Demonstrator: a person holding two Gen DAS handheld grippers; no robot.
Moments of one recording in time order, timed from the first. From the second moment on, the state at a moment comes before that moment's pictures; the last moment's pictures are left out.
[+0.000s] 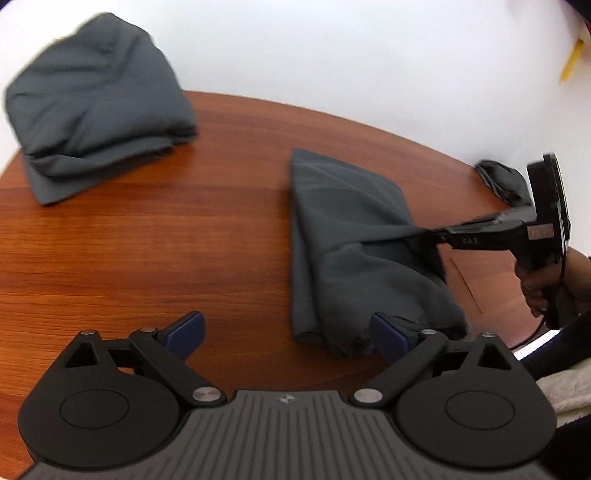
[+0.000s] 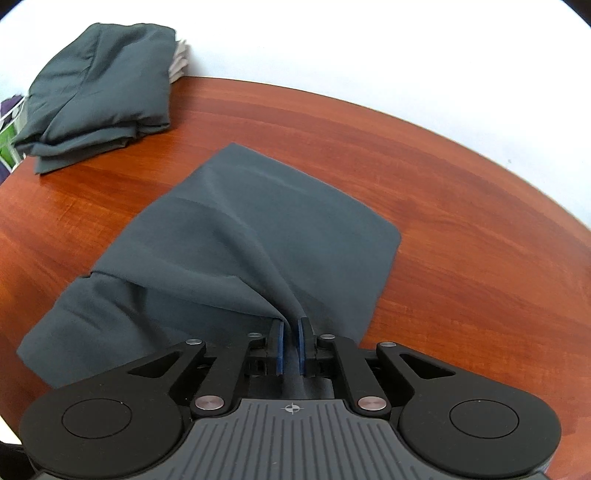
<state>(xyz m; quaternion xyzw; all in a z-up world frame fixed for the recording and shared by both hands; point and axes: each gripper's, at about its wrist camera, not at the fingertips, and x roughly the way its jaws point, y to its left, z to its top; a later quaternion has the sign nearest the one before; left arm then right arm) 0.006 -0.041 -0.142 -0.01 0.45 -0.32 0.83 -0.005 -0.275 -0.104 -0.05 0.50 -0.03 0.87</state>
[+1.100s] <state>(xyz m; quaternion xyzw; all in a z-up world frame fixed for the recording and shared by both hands) -0.016 -0.145 -0.187 0.11 0.41 -0.33 0.85 0.008 -0.201 -0.124 -0.18 0.43 0.08 0.88</state>
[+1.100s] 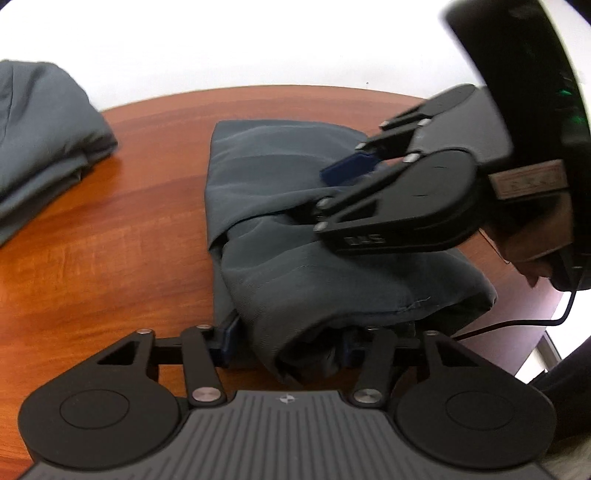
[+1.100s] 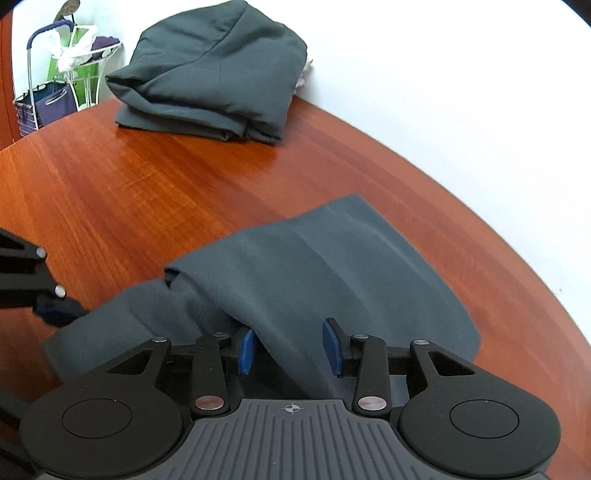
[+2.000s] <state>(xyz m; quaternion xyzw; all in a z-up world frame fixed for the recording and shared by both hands) -0.015 -0.162 -0.157 -0.02 0.46 -0.03 0.89 -0.065 -0.519 -0.060 0.07 0.35 -0.20 0.91</state>
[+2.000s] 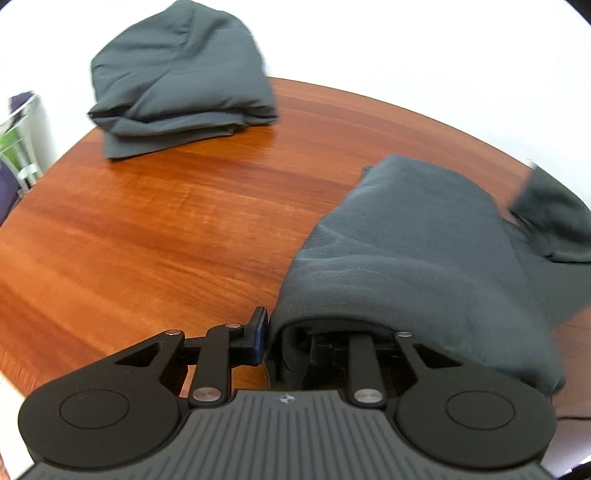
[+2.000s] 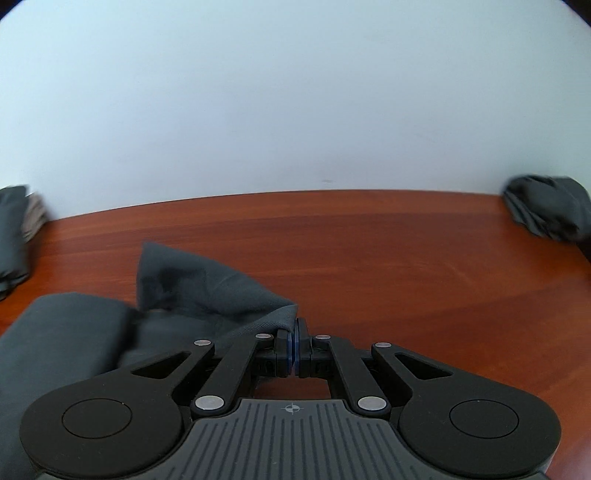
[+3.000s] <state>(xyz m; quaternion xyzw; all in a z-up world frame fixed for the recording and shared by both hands) -0.059 -0.248 -0.124 -0.21 0.41 0.18 0.87 -0.213 -0.812 -0.032 0.04 0.31 -0.44 0.84</state>
